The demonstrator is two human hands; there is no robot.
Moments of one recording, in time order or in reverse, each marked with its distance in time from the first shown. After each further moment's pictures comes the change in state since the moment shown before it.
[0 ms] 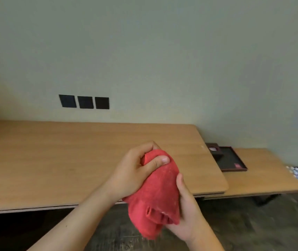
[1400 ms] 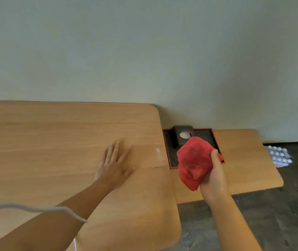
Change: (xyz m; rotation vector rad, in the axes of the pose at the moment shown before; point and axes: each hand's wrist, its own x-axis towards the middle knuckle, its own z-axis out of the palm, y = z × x) left_hand 0.303 -0.394 0.314 0.983 -0.433 -0.523; right_hand 0.221 -0.348 -0.412 -0.115 0.745 -0.270
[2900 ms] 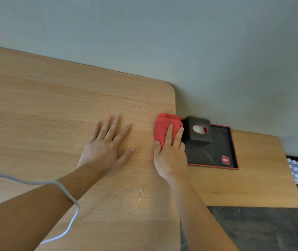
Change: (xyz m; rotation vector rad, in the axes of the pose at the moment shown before) left_hand 0.015 -0.004 0.017 -0.011 0.233 -0.030; right_hand 0.102 0.123 0.063 -1.770 -0.158 -0.524
